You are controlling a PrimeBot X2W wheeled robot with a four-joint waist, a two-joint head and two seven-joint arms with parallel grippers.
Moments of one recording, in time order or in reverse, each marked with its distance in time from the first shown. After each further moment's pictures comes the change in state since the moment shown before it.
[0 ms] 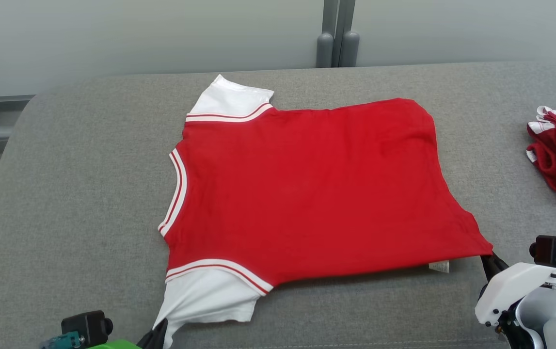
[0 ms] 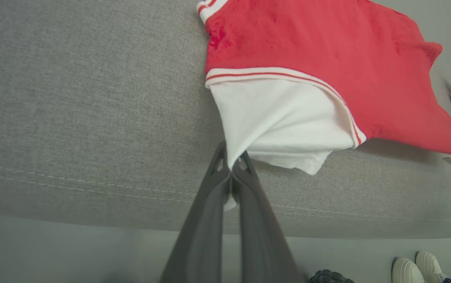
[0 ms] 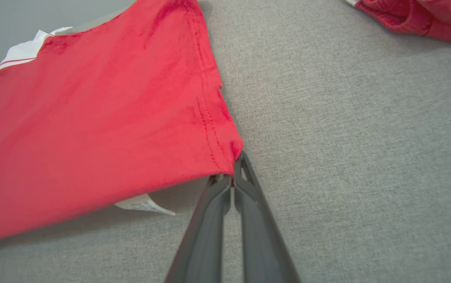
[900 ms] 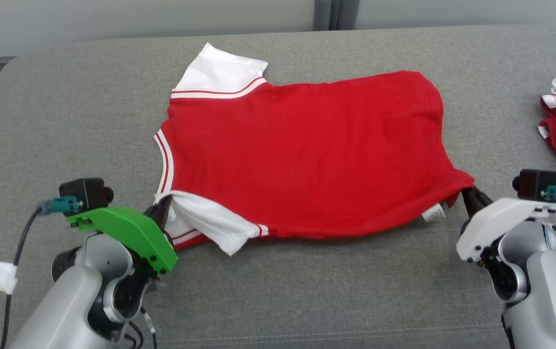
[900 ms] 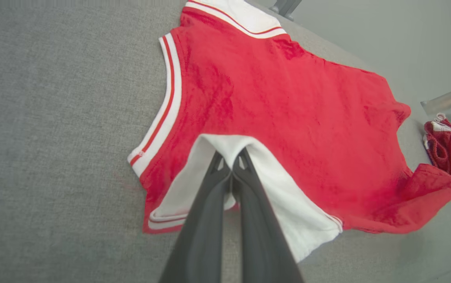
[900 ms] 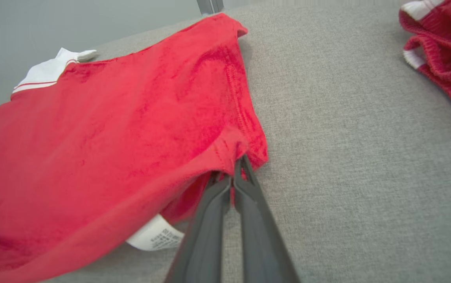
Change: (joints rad) left arm -0.426 -0.075 -0.003 0.143 -0.024 -0.027 0.159; right arm -0.176 -0.008 0.072 -0.010 -0.010 0.000 0.036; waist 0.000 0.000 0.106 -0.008
